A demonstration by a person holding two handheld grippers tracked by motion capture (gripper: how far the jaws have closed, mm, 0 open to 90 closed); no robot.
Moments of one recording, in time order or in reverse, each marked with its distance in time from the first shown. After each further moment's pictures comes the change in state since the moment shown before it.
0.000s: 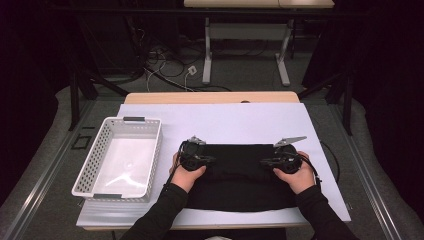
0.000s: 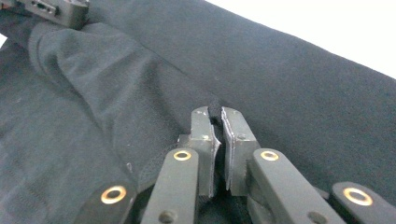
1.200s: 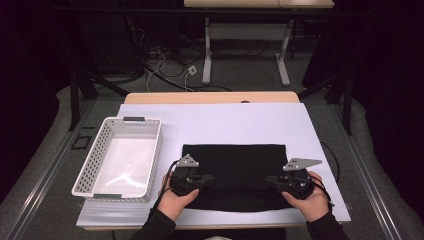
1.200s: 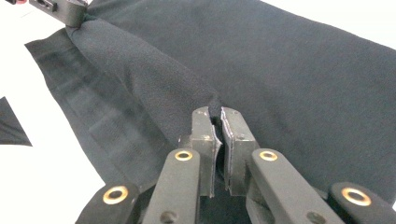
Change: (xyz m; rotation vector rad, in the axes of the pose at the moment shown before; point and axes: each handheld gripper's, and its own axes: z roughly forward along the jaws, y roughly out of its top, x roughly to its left) left arm -0.041 -0.053 -0.047 -0.060 -0.095 0.072; right arm 0.045 -0.044 -0.047 -0.085 0.019 -0.092
